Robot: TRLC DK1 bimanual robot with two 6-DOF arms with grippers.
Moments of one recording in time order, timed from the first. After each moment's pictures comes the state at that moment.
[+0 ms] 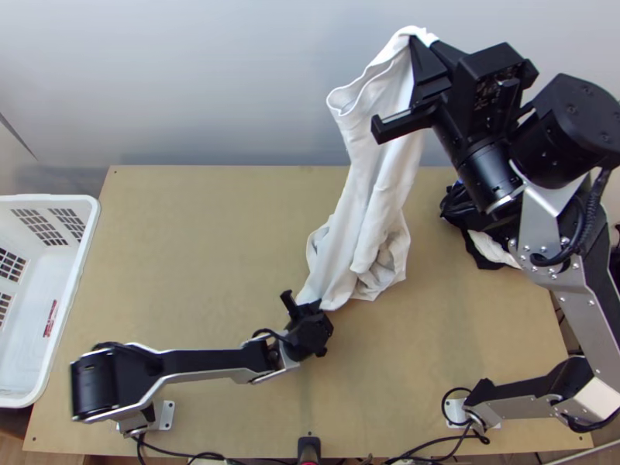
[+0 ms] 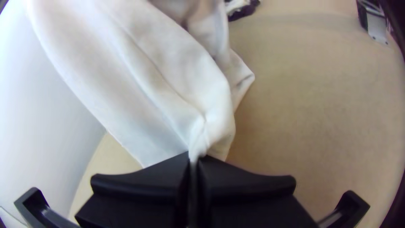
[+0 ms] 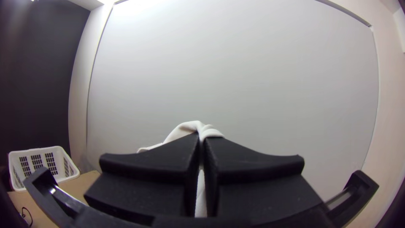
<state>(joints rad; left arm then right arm) -1.19 1.75 0.84 0.37 -0.62 0.30 0.79 1.53 2.17 -0.40 0.45 -0.27</state>
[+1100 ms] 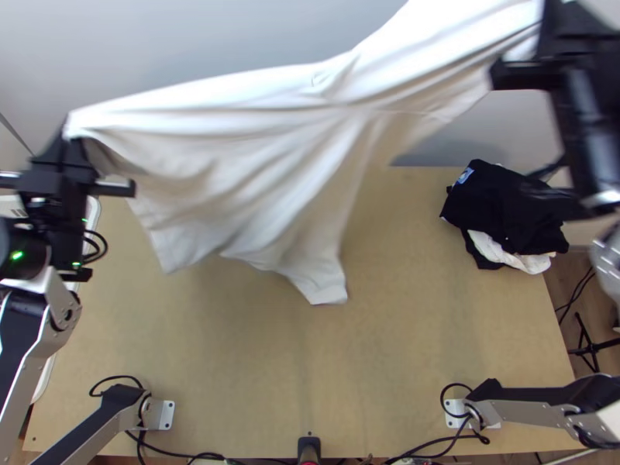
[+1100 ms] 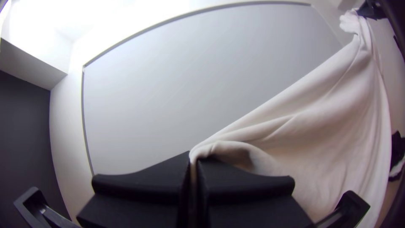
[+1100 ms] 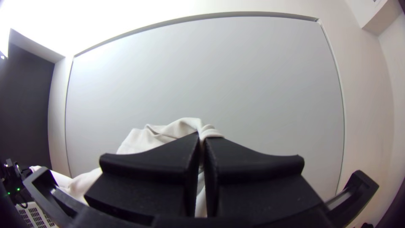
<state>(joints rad) -0.15 0.93 1.15 0.27 -0.20 0.40 0.59 1.43 2.22 -0.34 0.44 -0.13</state>
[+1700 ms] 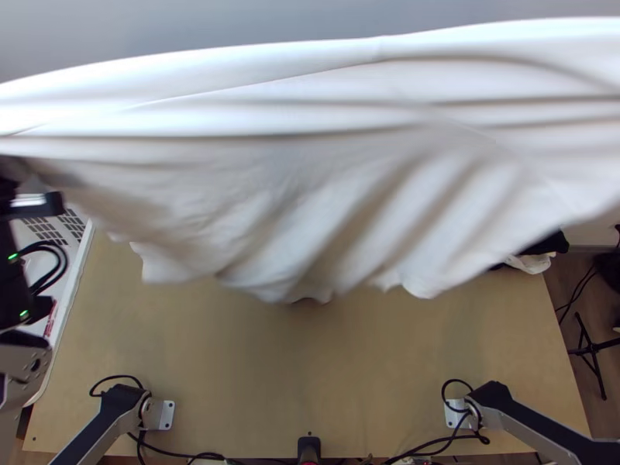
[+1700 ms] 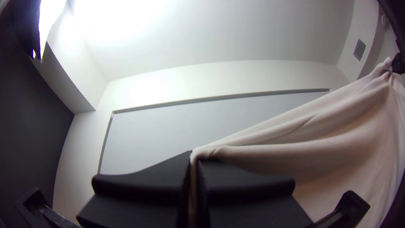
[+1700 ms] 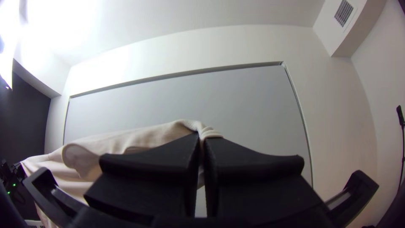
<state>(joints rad) -0.15 0.78 1.23 0.48 -0.25 0.27 0.45 1.04 2.17 -0.42 0.41 -0.13</state>
